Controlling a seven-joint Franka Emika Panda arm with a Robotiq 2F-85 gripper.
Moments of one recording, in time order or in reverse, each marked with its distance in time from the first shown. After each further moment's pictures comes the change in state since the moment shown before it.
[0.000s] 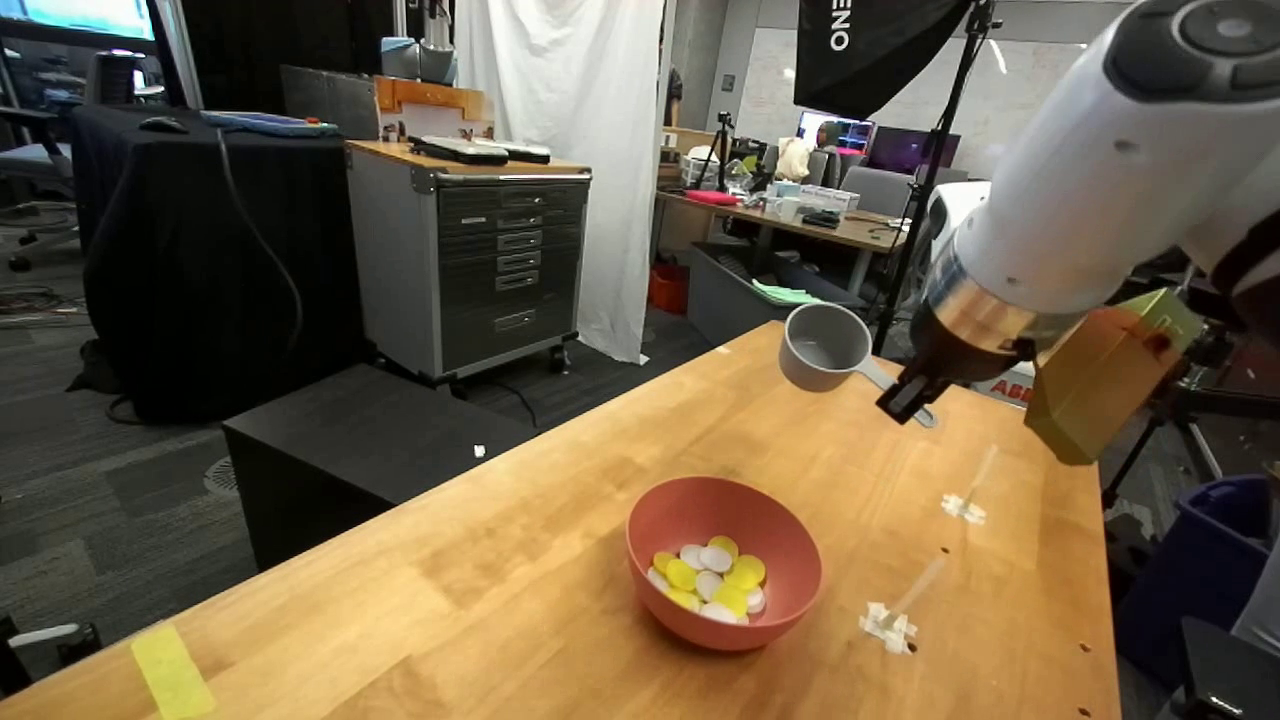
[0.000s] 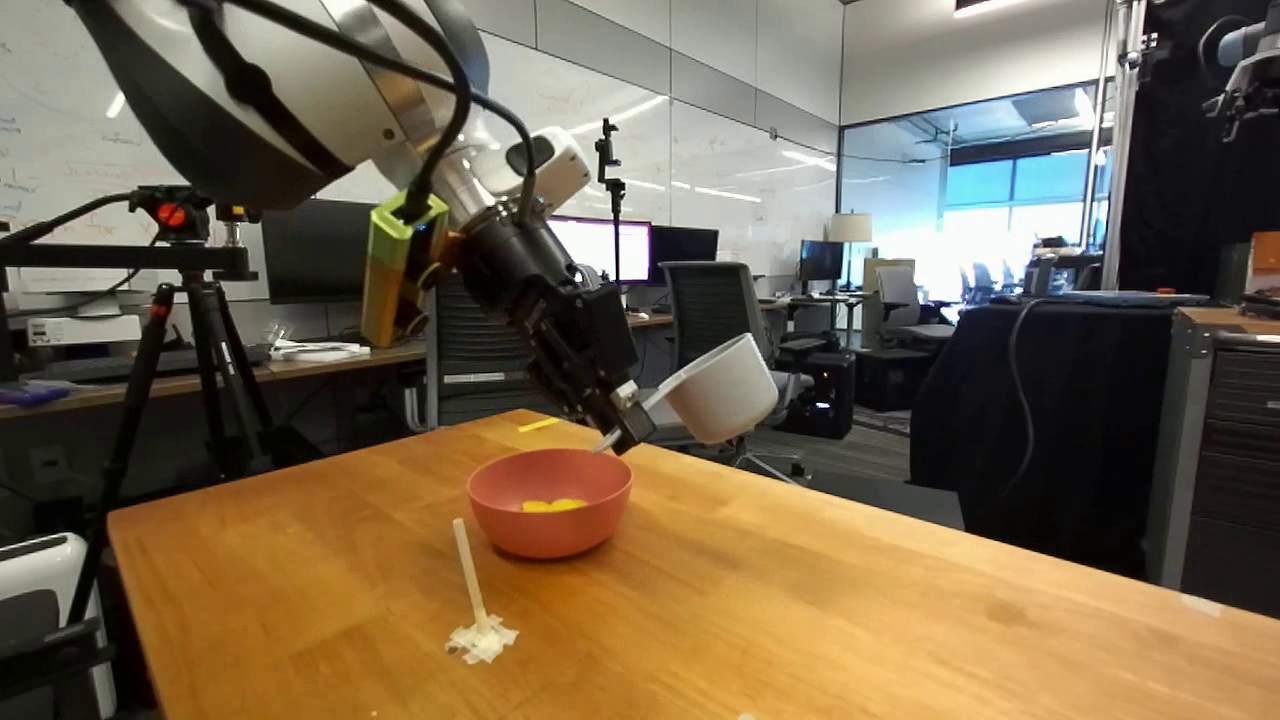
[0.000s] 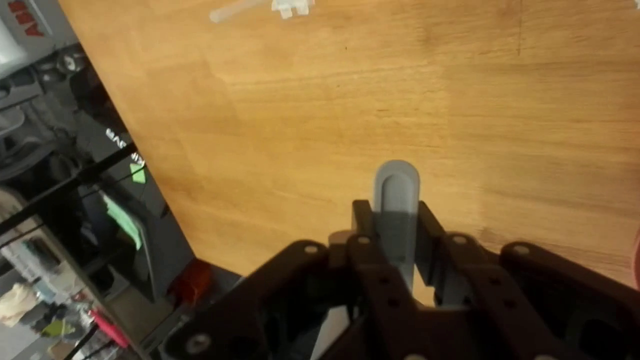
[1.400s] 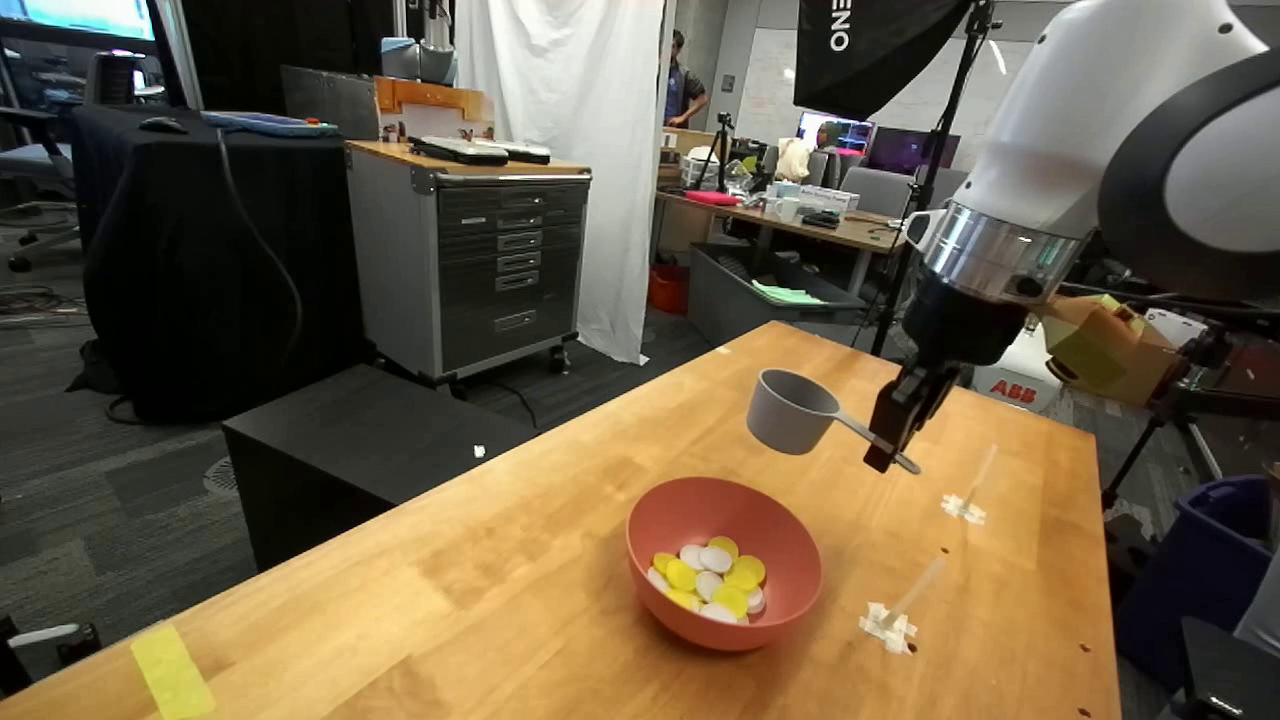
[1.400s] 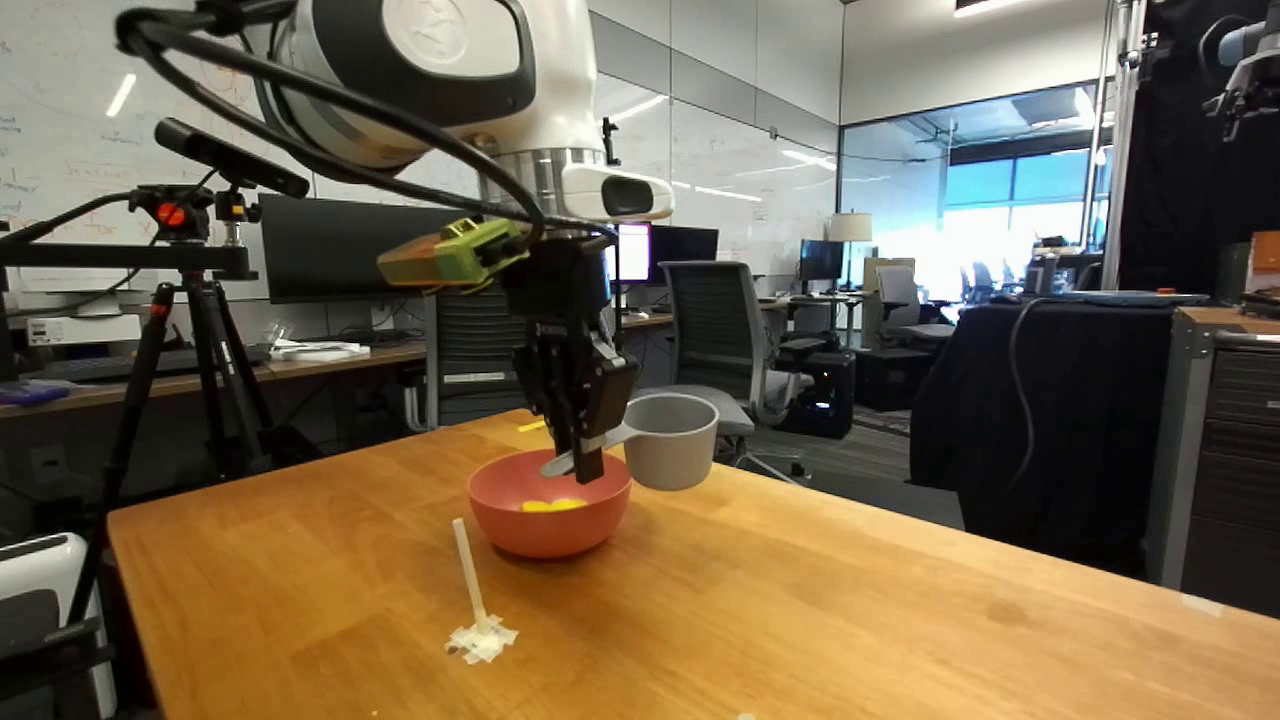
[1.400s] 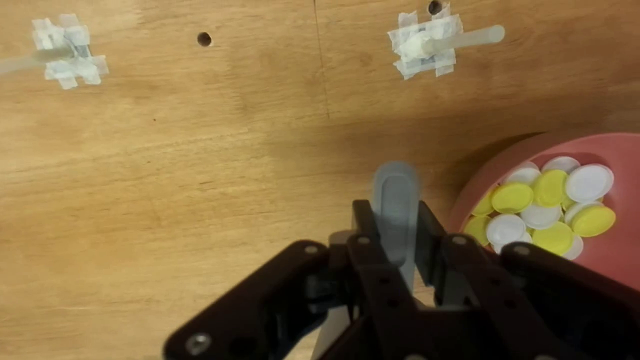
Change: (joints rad) arm -0.028 0.036 -0.049 -0.012 1.093 0.209 -1.041
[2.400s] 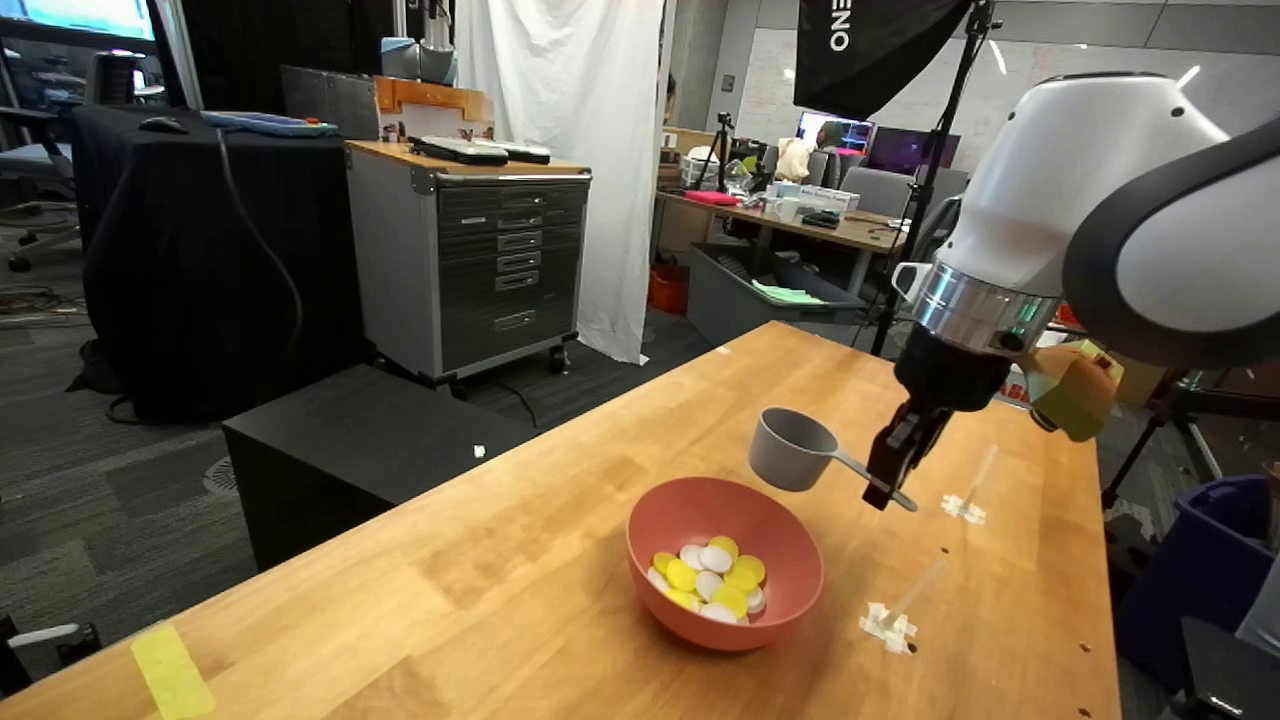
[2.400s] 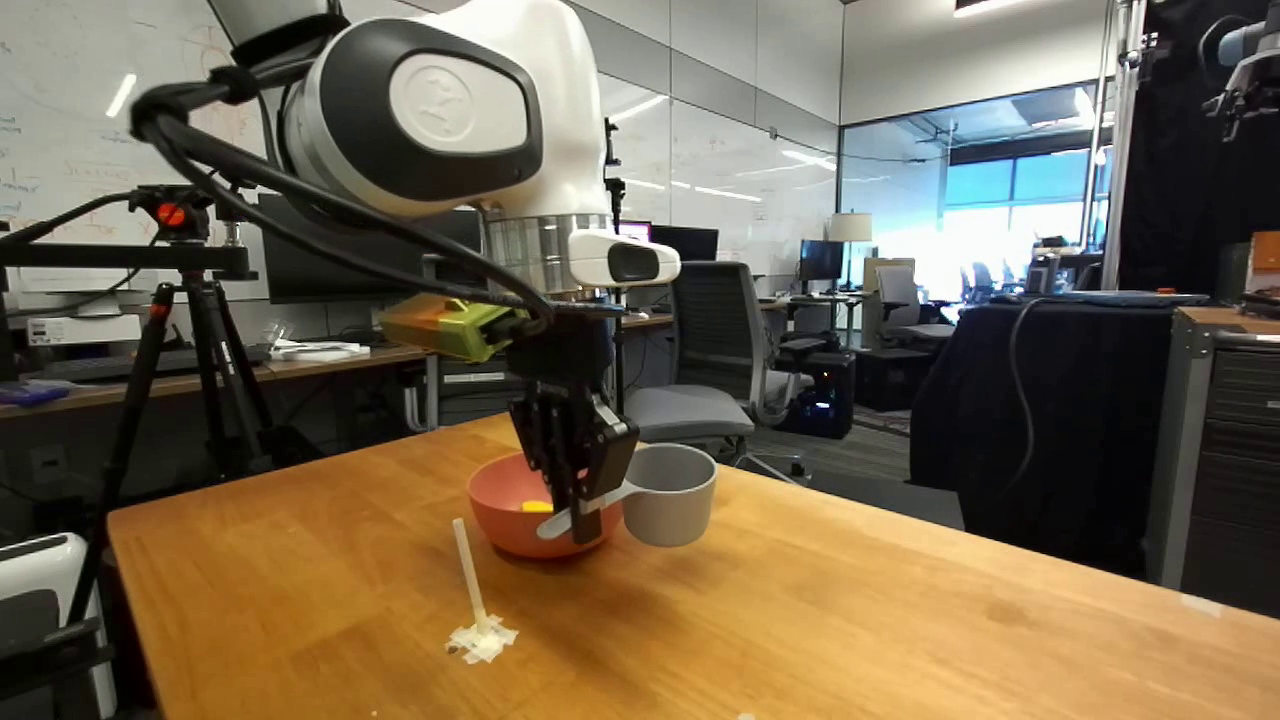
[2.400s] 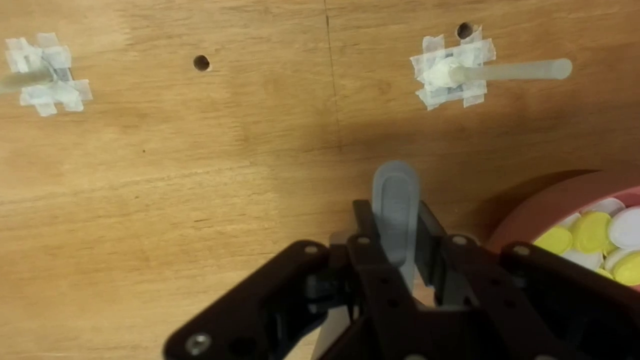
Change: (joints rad) arm 0.000 0.096 -0.020 -0.002 -0.003 0.068 -0.024
